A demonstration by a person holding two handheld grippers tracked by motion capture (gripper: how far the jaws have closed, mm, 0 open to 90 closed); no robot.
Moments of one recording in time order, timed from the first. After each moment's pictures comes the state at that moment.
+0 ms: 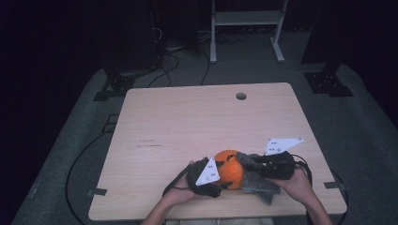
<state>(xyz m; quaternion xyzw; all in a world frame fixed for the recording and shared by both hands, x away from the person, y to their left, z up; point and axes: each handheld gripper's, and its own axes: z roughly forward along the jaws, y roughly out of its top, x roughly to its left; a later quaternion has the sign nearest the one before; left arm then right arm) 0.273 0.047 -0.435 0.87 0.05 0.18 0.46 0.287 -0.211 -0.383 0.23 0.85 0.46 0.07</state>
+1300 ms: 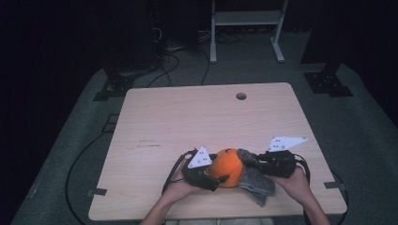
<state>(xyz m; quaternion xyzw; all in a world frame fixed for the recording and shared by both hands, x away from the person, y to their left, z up) 0.296 0.058 -0.434 0.84 0.18 0.11 0.49 0.295 -0.220 -0.394 0.26 0.83 0.49 0.06</state>
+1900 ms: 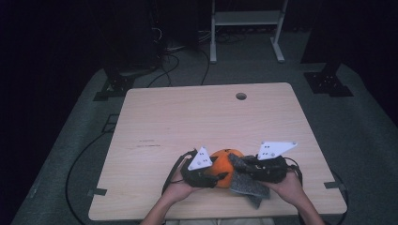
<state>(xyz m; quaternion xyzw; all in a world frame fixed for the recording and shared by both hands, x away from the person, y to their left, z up) 0.287 0.059 -0.420 0.85 0.16 0.13 0.48 0.280 -0.190 -0.384 0.20 0.85 0.49 0.09</state>
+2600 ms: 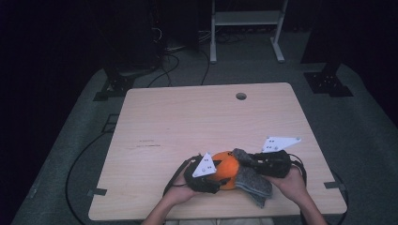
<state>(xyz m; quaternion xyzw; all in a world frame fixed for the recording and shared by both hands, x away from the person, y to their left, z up) 0.283 0.055 -0.430 0.86 0.13 0.13 0.48 0.294 -0.208 -0.389 0.26 0.84 0.47 0.10</state>
